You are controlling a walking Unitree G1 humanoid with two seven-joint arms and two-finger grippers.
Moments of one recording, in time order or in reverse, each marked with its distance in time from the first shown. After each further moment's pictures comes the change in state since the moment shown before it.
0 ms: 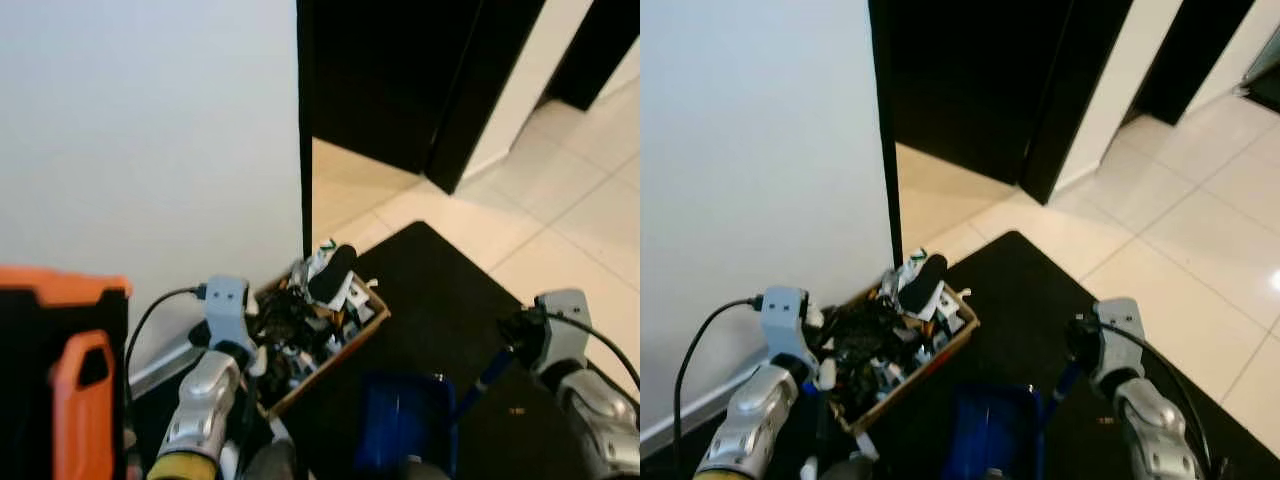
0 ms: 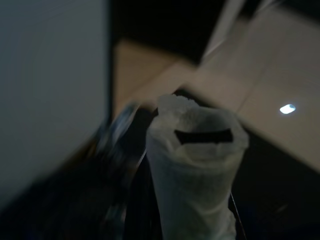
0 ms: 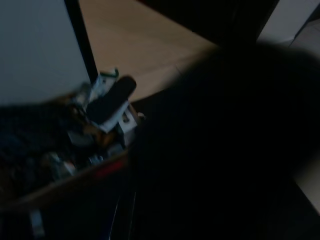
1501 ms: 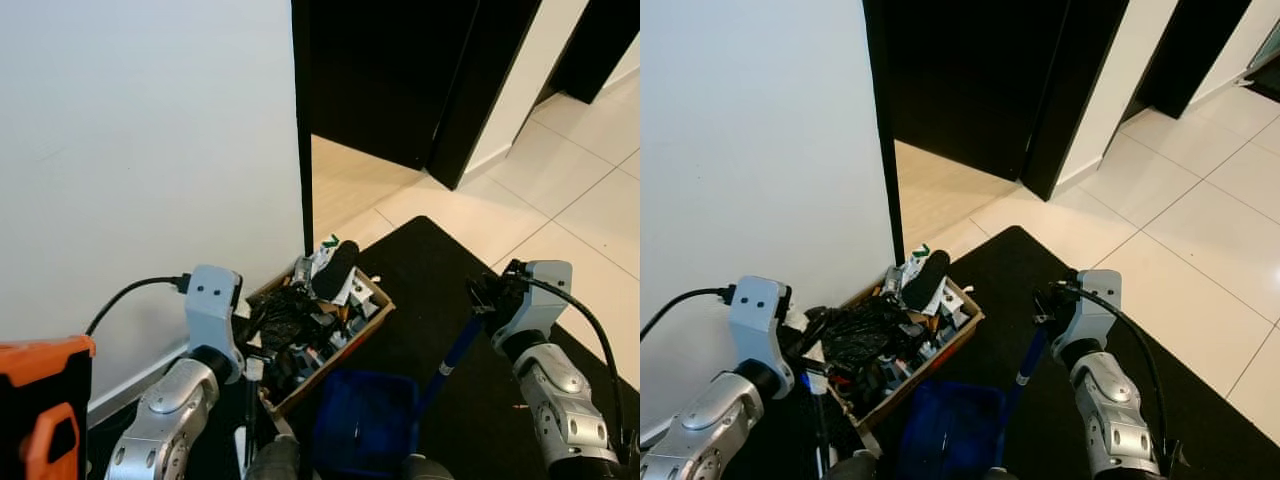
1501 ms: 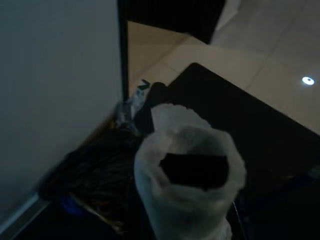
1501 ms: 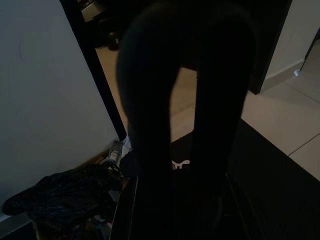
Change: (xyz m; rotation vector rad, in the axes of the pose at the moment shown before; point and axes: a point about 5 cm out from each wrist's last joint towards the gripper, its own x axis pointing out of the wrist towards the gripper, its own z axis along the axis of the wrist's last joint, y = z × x) left arm -0.055 0.003 0.030 0.037 0.166 0.095; right arm 0.019 0.045 0.025 0.179 -0.175 -0.004
